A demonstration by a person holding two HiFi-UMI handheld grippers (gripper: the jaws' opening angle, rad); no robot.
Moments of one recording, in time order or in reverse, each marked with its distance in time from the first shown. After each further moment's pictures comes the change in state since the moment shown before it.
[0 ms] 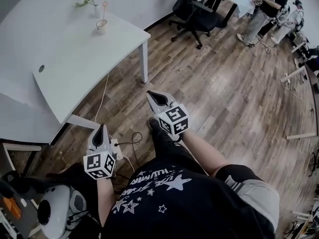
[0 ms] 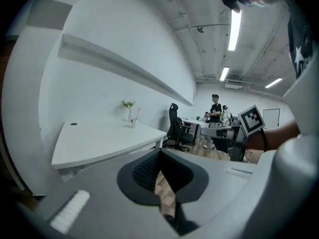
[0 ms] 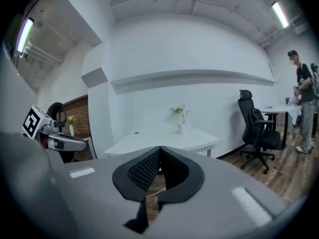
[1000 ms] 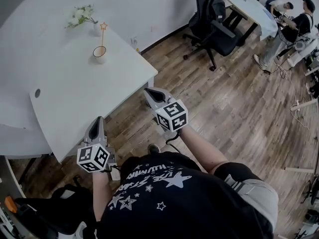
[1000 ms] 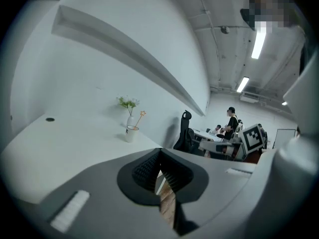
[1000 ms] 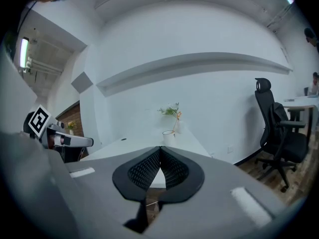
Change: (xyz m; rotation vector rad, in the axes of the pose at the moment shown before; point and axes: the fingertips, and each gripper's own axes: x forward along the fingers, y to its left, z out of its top) left arm 0.284 0.036 0.112 -0.155 -0.045 0.065; right arm 0.222 -0.200 0.085 0.019 0.027 0.149
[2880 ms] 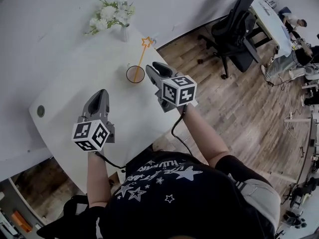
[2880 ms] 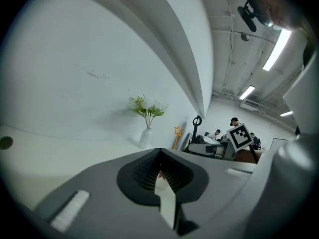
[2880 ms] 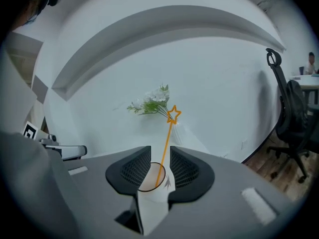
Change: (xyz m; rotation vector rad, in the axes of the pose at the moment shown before) left arm 0.247 0.216 0.133 -0.066 0.031 -0.096; right arm 0.347 -0.076 0.085 0.185 0.117 -0.069
